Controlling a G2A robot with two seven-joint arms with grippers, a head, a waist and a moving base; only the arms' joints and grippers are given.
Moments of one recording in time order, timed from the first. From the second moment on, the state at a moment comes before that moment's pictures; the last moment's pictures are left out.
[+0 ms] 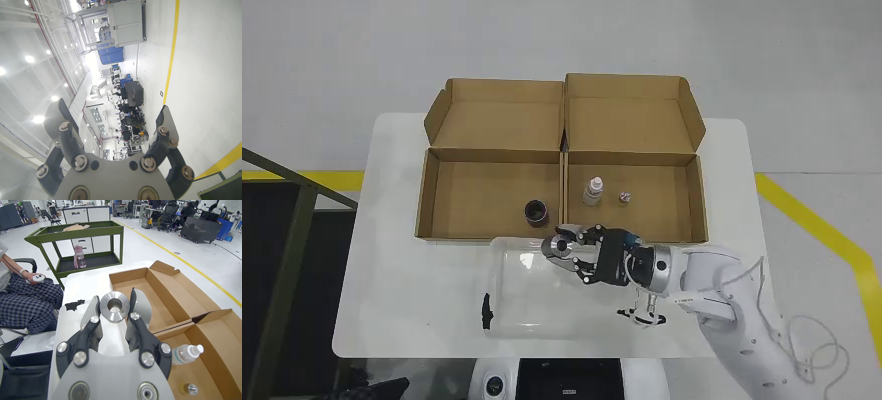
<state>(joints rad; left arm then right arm) -0.01 -0.37 -0.75 -1.25 2.03 -0.40 0.22 -1.26 -1.14 1.12 -1.98 -1.08 -0.76 0.29</state>
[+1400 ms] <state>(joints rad) -0.01 -0.37 -0.75 -1.25 2.03 -0.40 0.22 -0.76 -1.31 0.74 -1.49 -1.24 -0.33 0.43</state>
